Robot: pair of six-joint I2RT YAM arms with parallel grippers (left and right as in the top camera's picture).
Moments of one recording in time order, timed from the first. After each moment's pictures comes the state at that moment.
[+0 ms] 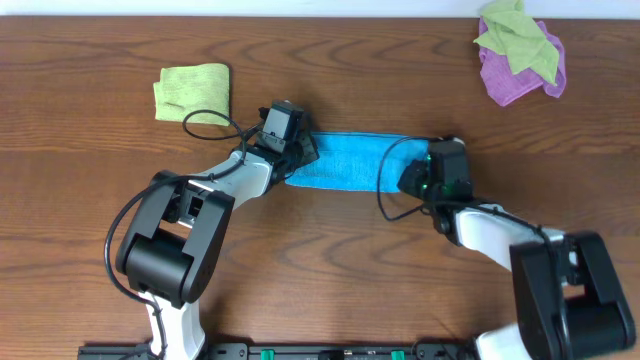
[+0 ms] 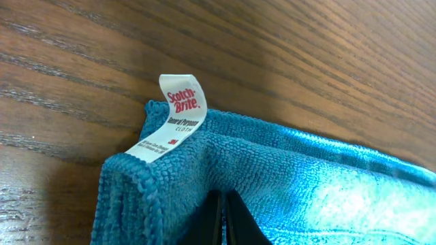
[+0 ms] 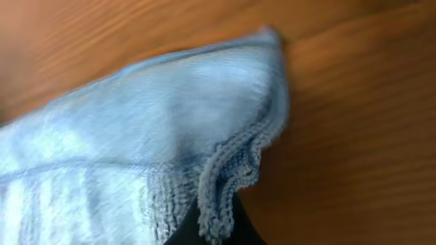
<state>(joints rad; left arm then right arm) -0.42 1.99 1.08 -0.01 0.14 -0.76 0.24 1.66 0.63 0.18 -0.01 0.62</state>
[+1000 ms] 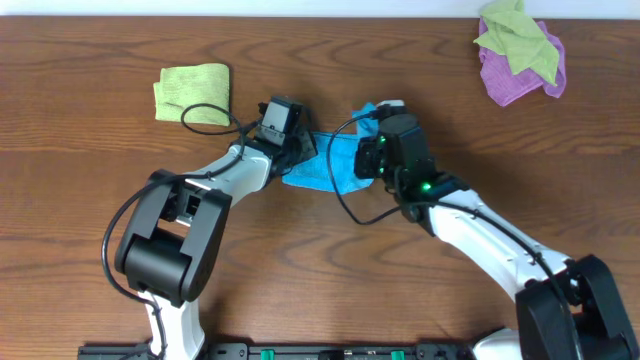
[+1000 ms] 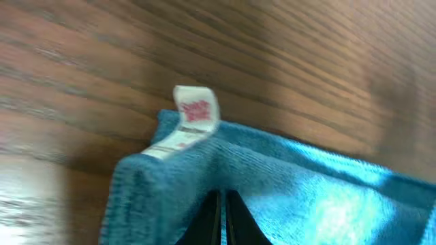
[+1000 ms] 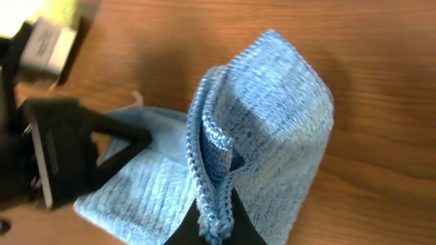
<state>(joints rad) -0.40 1.99 1.12 -0.09 0.14 -0.74 0.48 1.58 0.87 0.00 0.02 0.39</state>
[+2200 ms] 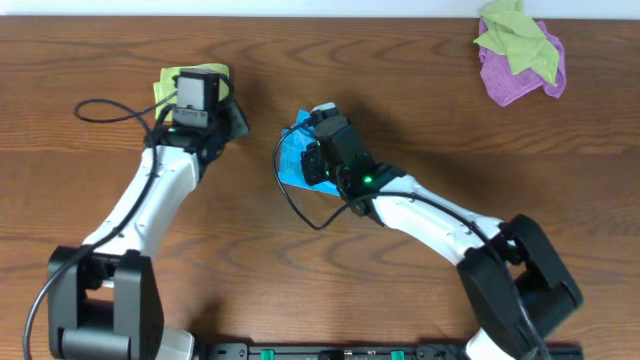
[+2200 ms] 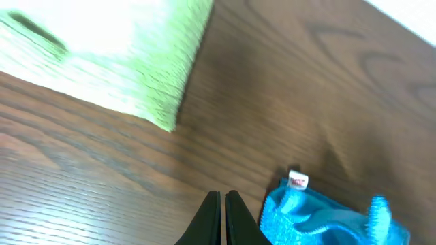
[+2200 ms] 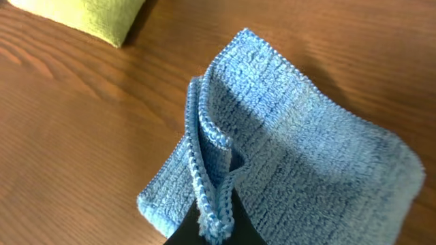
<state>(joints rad) -0.13 1.64 1.12 -0.35 0.03 -0.56 0.67 1.82 1.08 -0.01 0.05 0.35</state>
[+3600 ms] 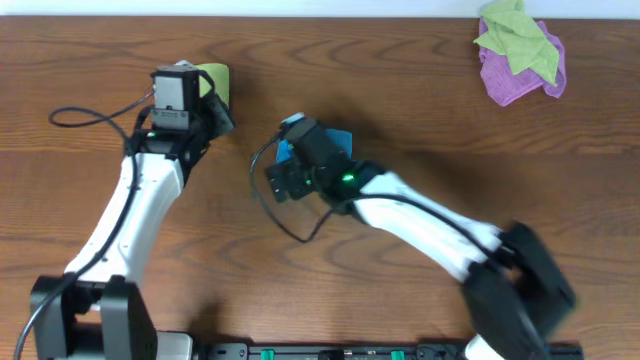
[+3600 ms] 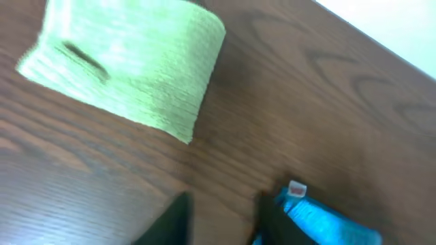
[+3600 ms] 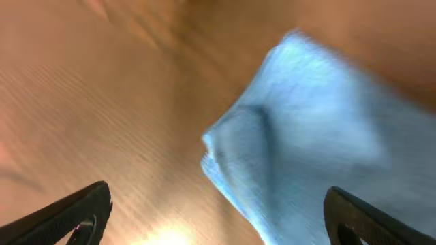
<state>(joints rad) -0.08 1.55 1.13 -0.40 0.04 -0.55 0.74 1.76 1.22 -0.32 -0.01 0.29</state>
